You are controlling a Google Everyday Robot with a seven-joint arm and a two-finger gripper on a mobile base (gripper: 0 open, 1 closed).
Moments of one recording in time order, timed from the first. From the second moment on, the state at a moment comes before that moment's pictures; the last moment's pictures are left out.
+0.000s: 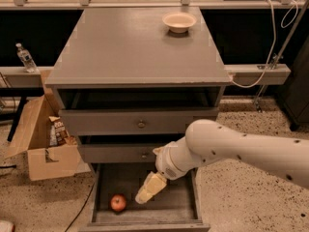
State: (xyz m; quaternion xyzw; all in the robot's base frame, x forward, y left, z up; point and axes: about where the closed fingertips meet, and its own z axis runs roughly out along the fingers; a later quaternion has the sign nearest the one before) arm 0.444 0.023 0.628 -0.54 0.77 0.24 0.23
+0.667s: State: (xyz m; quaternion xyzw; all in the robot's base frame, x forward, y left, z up) arm 0.481 0.045 0.499 -0.57 0.74 0.25 0.25
